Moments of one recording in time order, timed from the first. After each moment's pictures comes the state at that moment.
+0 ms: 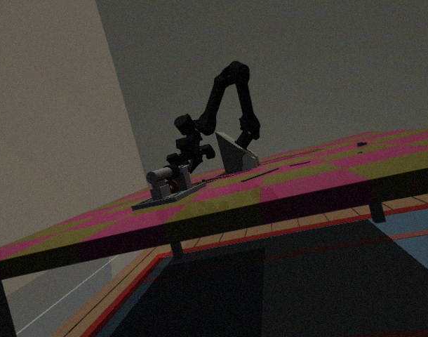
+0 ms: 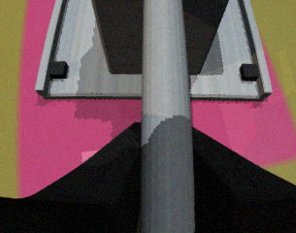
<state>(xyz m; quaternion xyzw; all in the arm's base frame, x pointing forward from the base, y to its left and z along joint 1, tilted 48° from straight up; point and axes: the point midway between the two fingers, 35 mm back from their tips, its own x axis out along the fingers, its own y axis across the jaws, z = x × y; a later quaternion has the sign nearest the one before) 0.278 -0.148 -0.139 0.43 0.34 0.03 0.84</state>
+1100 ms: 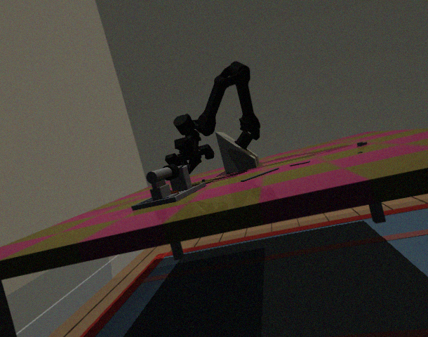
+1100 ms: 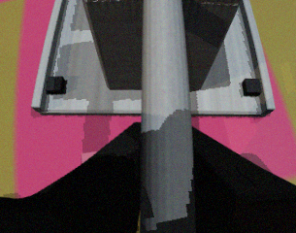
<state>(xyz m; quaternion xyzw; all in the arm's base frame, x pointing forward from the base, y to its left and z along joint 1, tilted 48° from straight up) 0.289 -0.151 -0.140 0.43 0.34 0.03 0.84</state>
